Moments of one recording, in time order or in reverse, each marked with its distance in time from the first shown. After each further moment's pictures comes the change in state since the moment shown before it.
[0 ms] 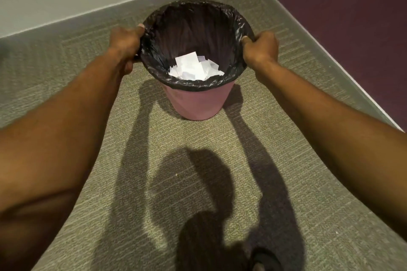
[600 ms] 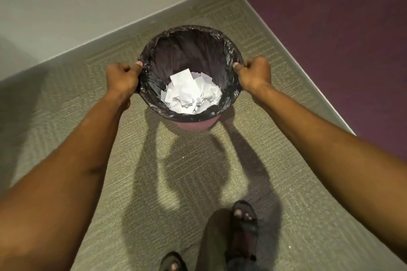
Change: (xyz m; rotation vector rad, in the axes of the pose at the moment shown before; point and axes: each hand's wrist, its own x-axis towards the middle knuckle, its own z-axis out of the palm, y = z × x) left_hand -0.133 0.139 -0.085 0.127 0.047 0.004; right_hand -0.086 -0.115 -0.164 0.044 -0.162 0.082
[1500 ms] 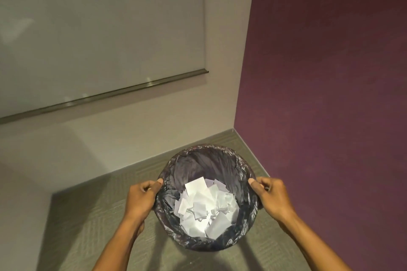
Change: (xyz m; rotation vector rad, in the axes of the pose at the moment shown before) left_hand -0.207 0.335 -0.180 -0.208 -0.002 -0.060; right_hand -0.131 -0.250 -0.286 0.150 -0.217 -0.257
